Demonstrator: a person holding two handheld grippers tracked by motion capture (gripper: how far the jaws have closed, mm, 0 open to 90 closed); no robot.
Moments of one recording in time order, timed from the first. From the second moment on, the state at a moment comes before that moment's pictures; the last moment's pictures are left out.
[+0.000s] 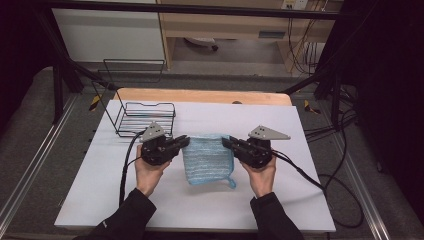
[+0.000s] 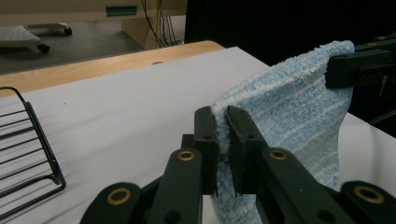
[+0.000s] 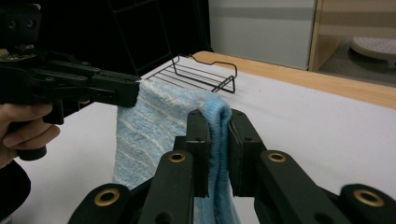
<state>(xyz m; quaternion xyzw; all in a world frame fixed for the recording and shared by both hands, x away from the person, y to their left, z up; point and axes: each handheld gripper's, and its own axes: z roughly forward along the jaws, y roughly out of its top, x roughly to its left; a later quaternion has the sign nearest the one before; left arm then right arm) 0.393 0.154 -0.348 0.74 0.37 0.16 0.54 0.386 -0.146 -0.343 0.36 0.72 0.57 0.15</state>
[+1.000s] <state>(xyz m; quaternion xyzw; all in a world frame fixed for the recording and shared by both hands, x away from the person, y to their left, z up) 0.378 0.227 -0.320 0.68 0.39 0.22 0.57 0.389 -0.071 -0.316 0.31 0.70 0.61 0.17</state>
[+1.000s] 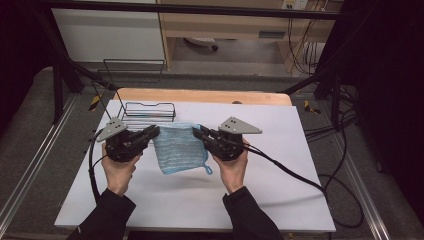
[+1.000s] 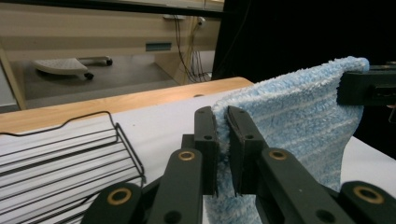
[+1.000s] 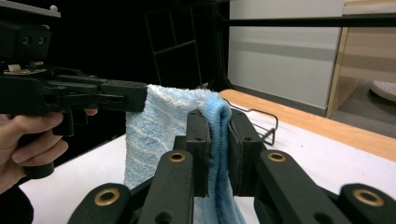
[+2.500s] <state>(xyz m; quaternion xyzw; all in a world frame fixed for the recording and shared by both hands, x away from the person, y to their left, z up) 0.376 0.312 -0.272 0.58 0.43 0.29 0.63 0.416 0.027 -0.265 0.26 0.68 0.66 0.19</state>
